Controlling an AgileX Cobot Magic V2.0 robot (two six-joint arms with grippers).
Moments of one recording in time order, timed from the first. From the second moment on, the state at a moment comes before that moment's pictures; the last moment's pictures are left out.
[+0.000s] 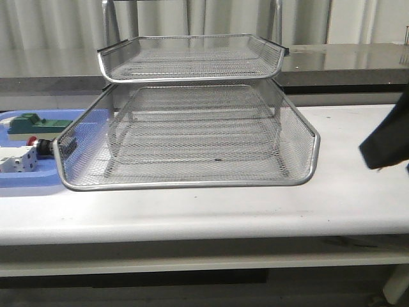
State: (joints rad) left arm -0.02 -0.01 0.00 0.09 0.10 0.04; right arm 0.10 1.05 -0.53 0.88 0.69 -0.59
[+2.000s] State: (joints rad) left arm -0.02 -0.01 0.00 0.09 0.10 0.04; right arm 0.10 0.51 -0.80 -0.11 1.19 0.11
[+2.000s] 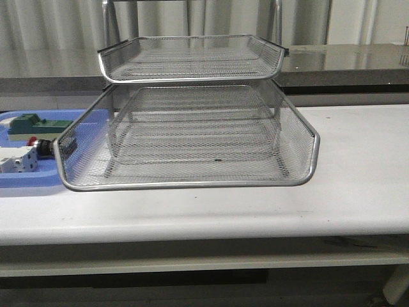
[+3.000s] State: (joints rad) left arm -0.02 0.77 -0.75 -0.13 0.45 0.04; right arm 0.10 0.51 -0.80 -0.11 1.19 0.11
